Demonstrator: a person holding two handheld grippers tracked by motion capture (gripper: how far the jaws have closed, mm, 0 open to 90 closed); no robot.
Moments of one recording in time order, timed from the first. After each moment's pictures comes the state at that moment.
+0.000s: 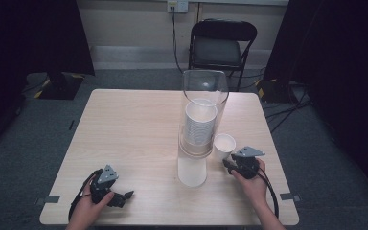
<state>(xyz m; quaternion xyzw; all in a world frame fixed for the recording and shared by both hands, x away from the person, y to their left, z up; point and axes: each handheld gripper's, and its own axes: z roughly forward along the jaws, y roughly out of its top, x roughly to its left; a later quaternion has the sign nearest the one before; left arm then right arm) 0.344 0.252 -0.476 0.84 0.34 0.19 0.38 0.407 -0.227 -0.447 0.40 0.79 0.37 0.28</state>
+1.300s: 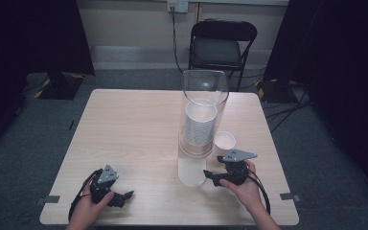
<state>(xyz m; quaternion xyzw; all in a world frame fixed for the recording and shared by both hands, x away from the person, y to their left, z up) 0.344 0.252 -0.476 0.84 0.34 0.19 0.38 0.377 -0.182 -0.421 0.32 0.81 0.45 0.20</state>
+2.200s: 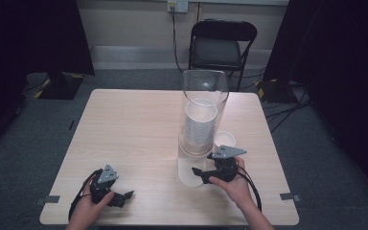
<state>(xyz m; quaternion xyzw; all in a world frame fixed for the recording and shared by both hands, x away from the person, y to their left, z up) 0.344 0.252 -0.476 0.84 0.34 0.19 0.38 0.381 -0.150 -0.409 0.29 0.81 0.48 0.18</state>
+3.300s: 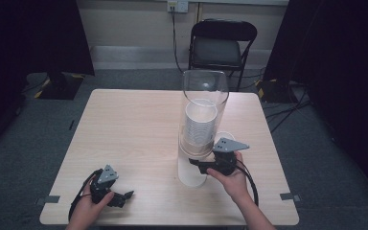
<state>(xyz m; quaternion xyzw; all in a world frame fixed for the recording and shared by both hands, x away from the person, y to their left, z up) 0.344 0.252 -0.476 0.84 0.34 0.19 0.38 0.384 -0.141 -0.383 0.26 0.78 0.54 0.19</state>
